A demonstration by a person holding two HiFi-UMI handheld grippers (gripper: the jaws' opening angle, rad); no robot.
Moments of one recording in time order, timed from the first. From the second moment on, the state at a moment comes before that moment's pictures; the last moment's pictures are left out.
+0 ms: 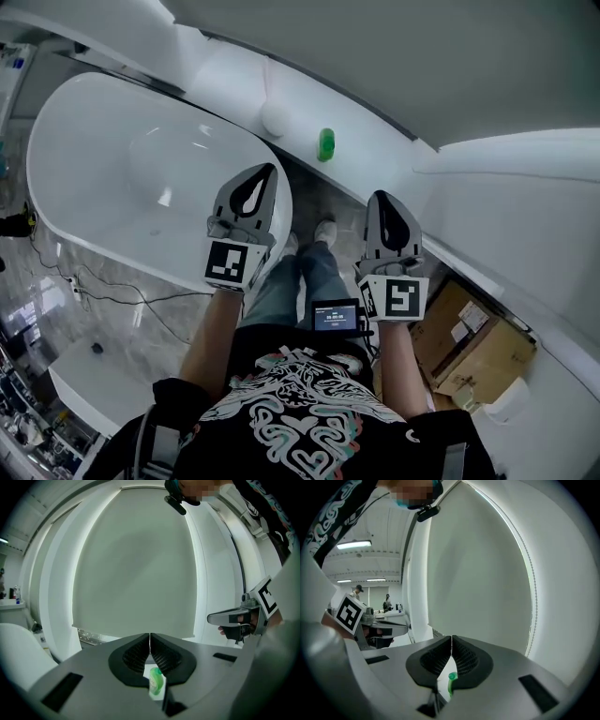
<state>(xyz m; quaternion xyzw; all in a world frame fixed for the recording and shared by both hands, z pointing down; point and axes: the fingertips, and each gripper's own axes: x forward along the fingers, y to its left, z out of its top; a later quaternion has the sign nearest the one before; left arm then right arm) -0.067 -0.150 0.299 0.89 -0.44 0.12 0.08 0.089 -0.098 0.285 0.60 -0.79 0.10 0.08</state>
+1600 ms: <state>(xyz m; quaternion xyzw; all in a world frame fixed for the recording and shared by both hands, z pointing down) -0.016 -0.174 0.543 0.86 -0.46 0.18 0.13 0.114 -0.148 0.506 0.59 -0.78 0.11 0.16</state>
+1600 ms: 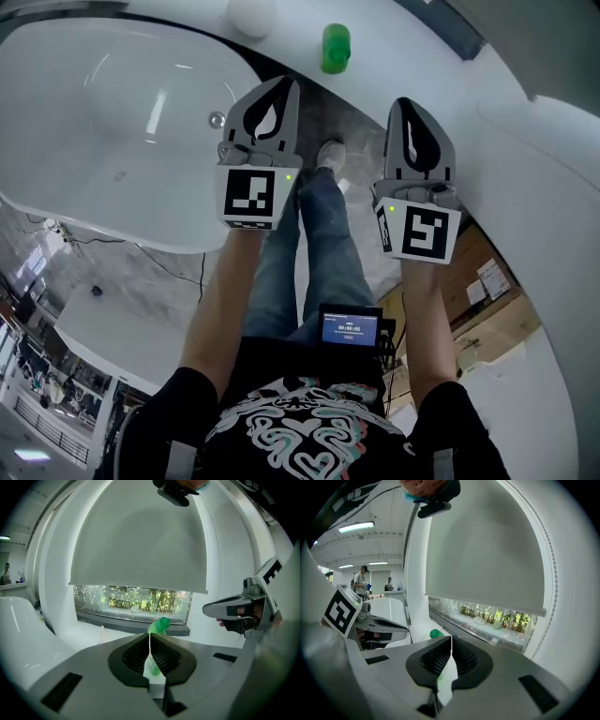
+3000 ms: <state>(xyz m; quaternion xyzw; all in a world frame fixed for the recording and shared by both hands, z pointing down) 0.019 -0.186 0.650 0.84 -0.47 0.23 0.15 0.136 -0.151 0.592 0.59 -0.76 0.16 0.19</state>
